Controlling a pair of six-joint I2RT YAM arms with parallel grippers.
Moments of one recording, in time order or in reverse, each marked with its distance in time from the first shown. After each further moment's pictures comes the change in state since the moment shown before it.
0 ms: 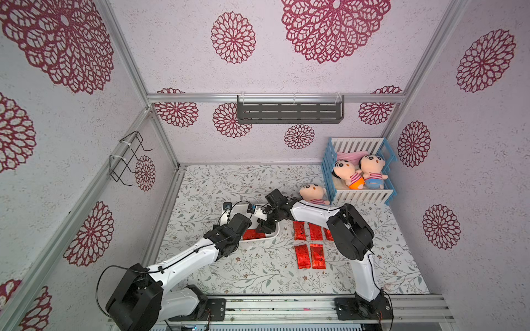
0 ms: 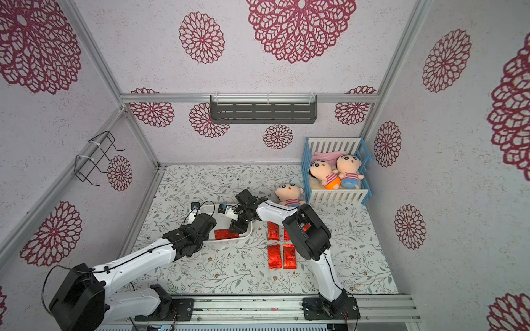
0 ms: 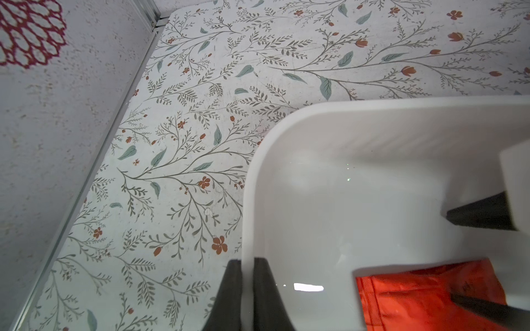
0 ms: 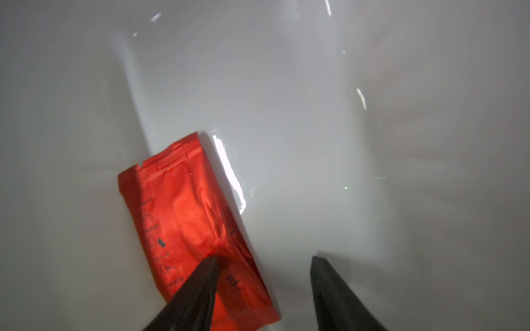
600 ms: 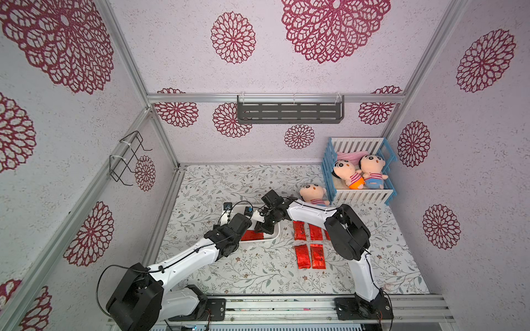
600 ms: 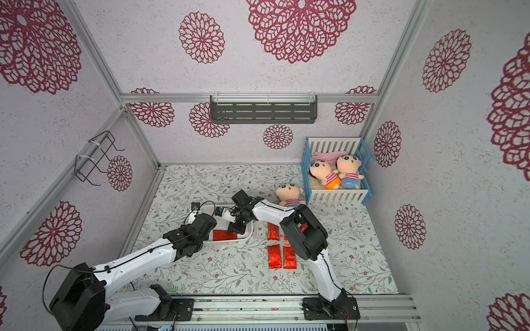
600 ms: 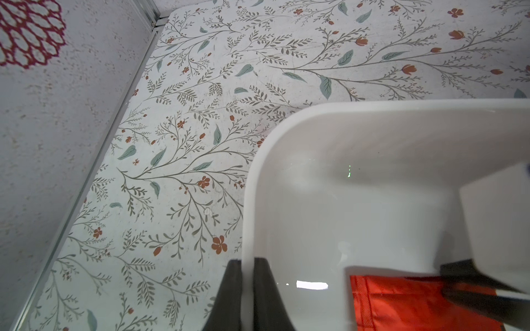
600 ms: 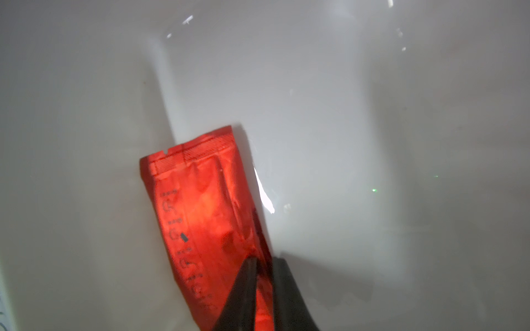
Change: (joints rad) left arm 0.000 0.007 0.000 -0.002 0.001 0.000; right arm 0.027 0.025 0.051 -0.105 -0.022 0.001
